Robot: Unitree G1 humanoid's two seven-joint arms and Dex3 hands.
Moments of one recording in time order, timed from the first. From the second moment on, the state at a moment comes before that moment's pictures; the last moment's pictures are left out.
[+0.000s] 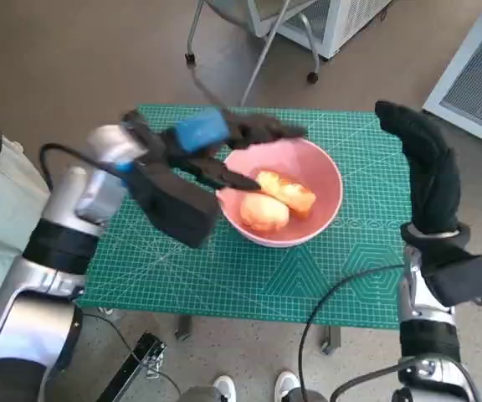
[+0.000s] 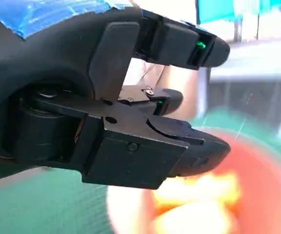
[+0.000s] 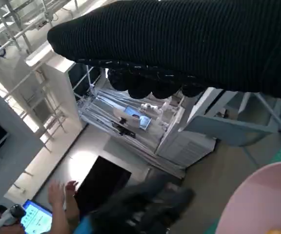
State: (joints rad) left arm -0.96 0.53 -0.24 0.52 0.35 -0.44 -0.46; right arm -0.63 -0.23 -0.15 0.62 0.13 -0.83 0.23
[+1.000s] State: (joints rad) left arm -0.47 0.30 0.08 0.16 -0.04 -0.26 -0.23; right arm -0.67 -0.19 -0.12 0.55 0.07 -0.72 0.15
